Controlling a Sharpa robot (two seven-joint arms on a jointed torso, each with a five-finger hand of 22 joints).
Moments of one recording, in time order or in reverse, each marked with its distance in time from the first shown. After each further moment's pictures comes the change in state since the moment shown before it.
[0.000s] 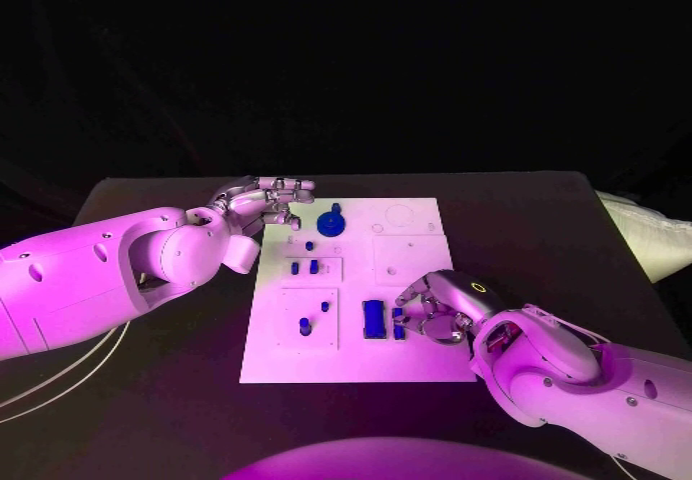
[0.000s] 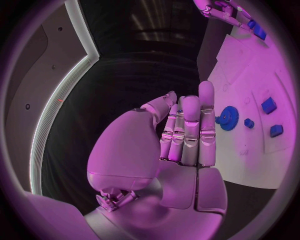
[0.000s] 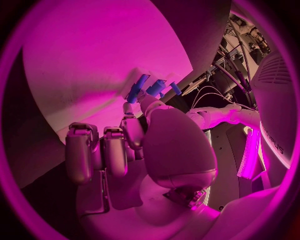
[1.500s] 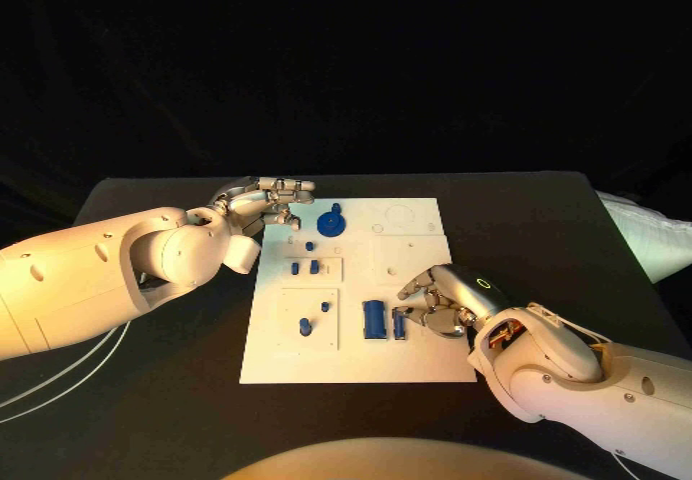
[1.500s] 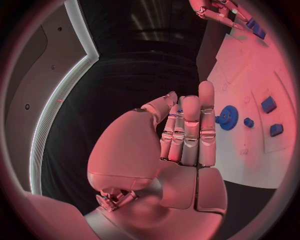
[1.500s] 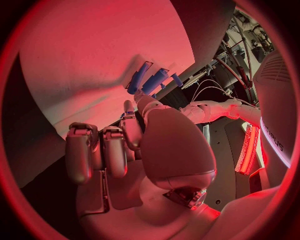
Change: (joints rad) left arm 0.000 0.003 0.000 -0.005 -0.001 0.001 -0.003; left_hand 0.004 0.004 0.004 -0.004 0.000 0.000 0.000 0.004 0.000 0.000 0.000 0.007 -0.001 0.000 0.000 0.000 -0.001 0.000 0.000 0.000 0.000 0.001; right arm 0.000 0.002 0.000 -0.020 0.013 -0.073 0.035; right_hand 0.049 0.014 0.022 -0.042 -0.039 0.059 -0.026 0.020 0.014 0.000 -0.007 0.000 0.003 0.000 -0.007 0.004 -0.001 0.000 0.000 -0.007 0.000 -0.001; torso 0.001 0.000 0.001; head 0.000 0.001
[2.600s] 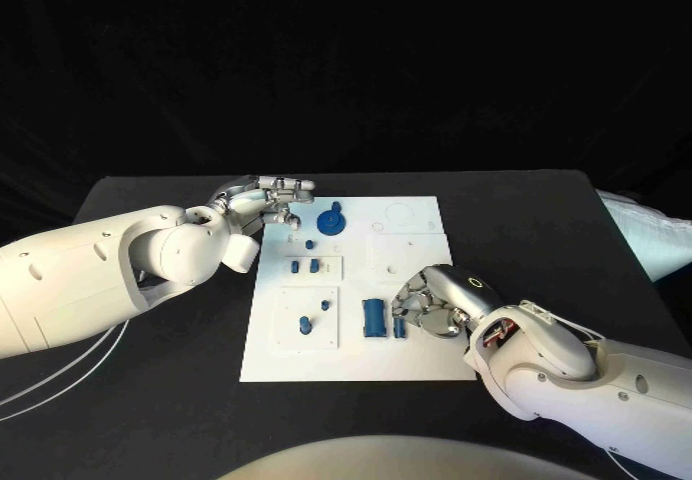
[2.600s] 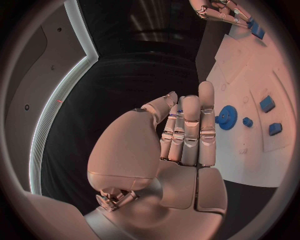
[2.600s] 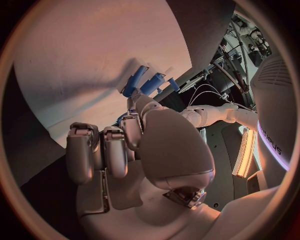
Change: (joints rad) left arm 0.000 -0.001 0.000 -0.001 -0.008 0.005 -0.007; left_hand 0.000 0.000 0.004 -0.004 0.000 -0.005 0.002 0.000 0.000 -0.004 0.004 0.000 -0.001 -0.002 0.002 0.000 -0.006 0.000 -0.007 0.000 0.004 0.002; right arm -0.003 0.015 0.003 -0.002 -0.024 0.038 0.020; right_hand 0.054 -0.001 -0.022 -0.077 -0.001 0.096 -0.038 0.063 0.029 -0.007 -0.007 0.018 0.044 0.000 -0.026 0.018 0.001 0.000 0.000 -0.018 0.000 0.001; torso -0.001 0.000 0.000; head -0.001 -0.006
